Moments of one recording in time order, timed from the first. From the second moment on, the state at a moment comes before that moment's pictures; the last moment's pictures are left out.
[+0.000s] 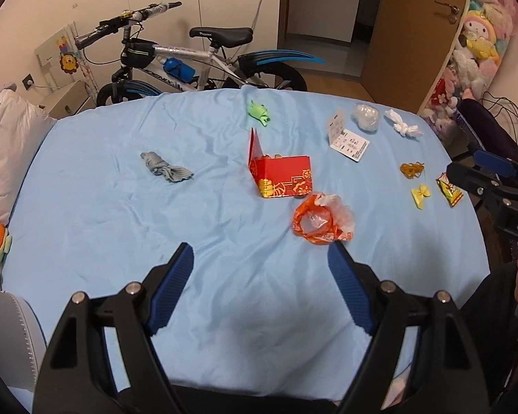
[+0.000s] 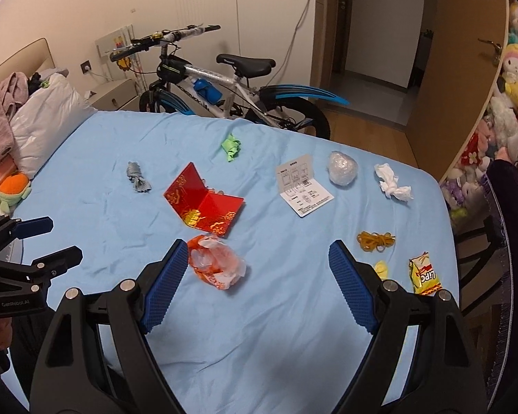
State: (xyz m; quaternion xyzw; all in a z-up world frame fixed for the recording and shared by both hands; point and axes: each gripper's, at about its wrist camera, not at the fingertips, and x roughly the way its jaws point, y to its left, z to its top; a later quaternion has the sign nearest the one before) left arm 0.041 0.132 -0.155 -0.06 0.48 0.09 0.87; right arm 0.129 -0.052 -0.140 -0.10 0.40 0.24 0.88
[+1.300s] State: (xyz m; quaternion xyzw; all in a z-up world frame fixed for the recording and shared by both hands) left arm 0.154 0.178 -0.248 -0.07 0.49 0.10 0.86; right arm 0.182 0.004 -0.270 -0.12 0.44 0.31 0.83
